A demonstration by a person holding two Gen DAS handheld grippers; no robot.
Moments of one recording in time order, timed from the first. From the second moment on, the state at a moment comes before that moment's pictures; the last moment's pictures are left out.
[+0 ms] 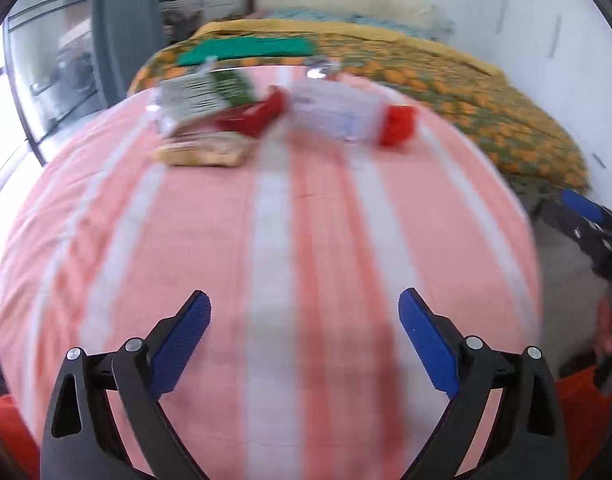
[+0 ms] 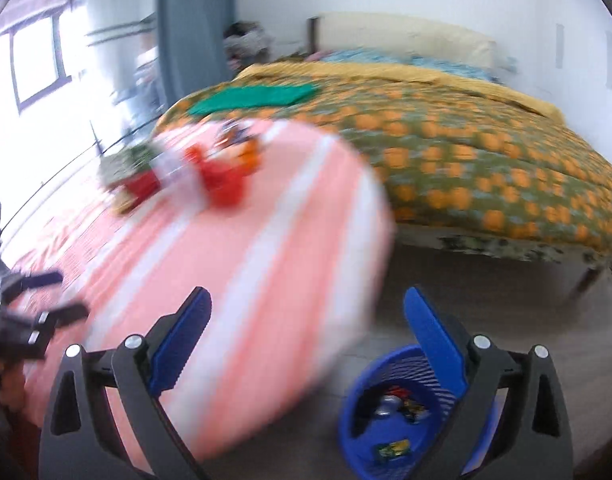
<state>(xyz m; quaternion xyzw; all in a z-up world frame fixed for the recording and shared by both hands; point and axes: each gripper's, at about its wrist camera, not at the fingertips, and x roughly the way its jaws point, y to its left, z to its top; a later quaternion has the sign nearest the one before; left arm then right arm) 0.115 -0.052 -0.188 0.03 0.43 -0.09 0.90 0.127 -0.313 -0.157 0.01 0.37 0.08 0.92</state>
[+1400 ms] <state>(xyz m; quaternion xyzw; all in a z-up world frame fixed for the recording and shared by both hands) 0.226 0.055 -0.175 -0.01 0.45 -0.01 0.89 0.159 -0.213 -0.201 -0.05 0.43 0.14 0.89</state>
